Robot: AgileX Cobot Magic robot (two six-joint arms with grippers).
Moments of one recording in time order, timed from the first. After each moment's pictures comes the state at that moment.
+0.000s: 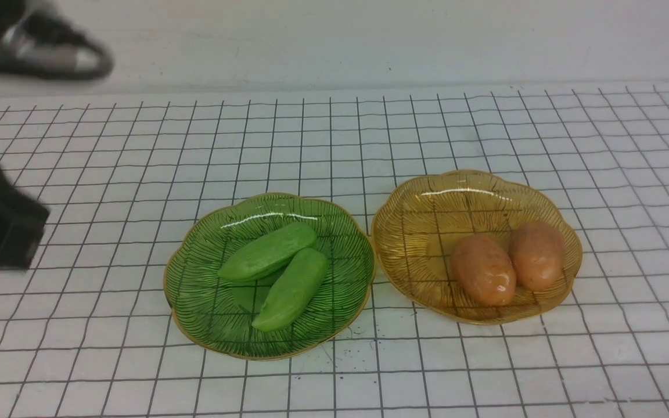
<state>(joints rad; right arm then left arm) -0.04 -0.01 0.02 0.03 0.39 -0.11 -0.30 0.78 -1.01 -0.03 1.23 0.12</state>
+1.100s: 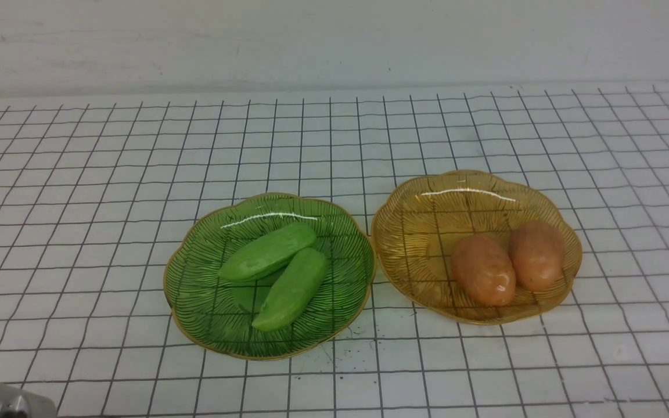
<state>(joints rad) -0.04 -0.01 0.02 0.03 0.39 -0.11 -0.32 0.40 -0.28 -0.37 0.54 0.13</state>
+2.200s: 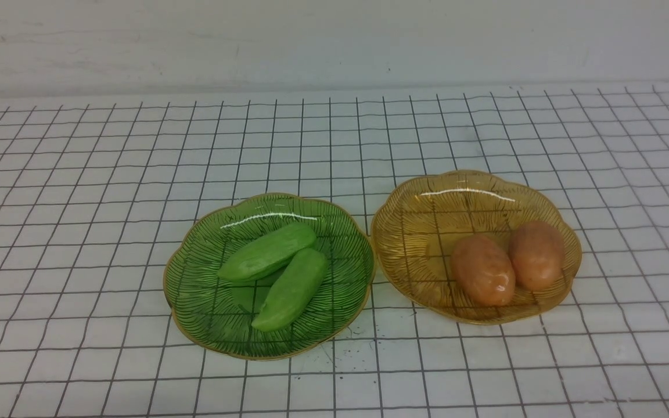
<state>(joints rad) -0.04 -0.01 0.02 0.03 0.39 -0.11 -0.05 -0.01 0.03 -0.02 0.38 0.02</state>
